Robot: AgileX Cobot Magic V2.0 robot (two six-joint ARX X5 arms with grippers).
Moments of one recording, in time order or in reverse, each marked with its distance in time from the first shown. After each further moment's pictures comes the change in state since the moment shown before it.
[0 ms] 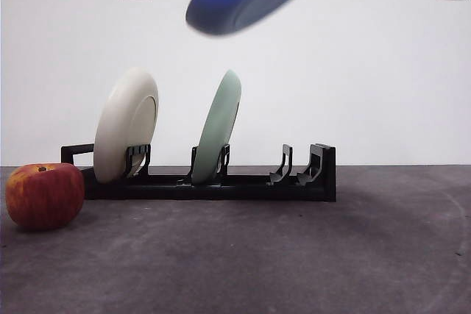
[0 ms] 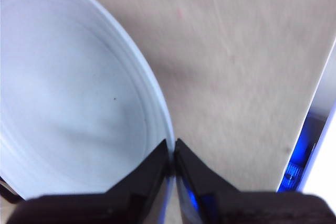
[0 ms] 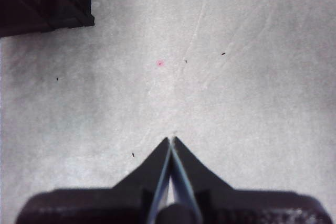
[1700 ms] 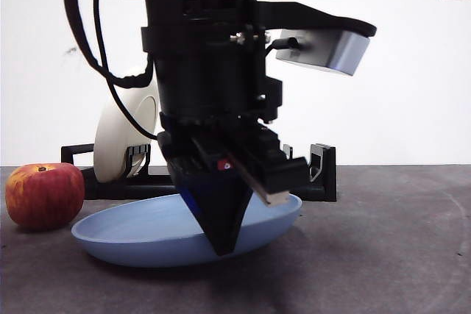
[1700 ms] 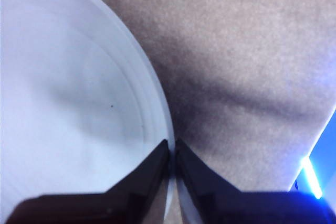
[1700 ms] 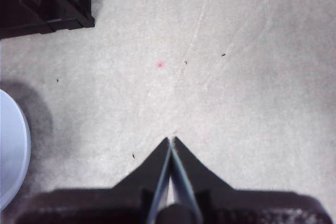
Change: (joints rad) left arm 0.002 -0.013 -0.837 0.512 0.013 -0.044; right arm 0.000 0.000 0.000 0.002 -0.001 0.003
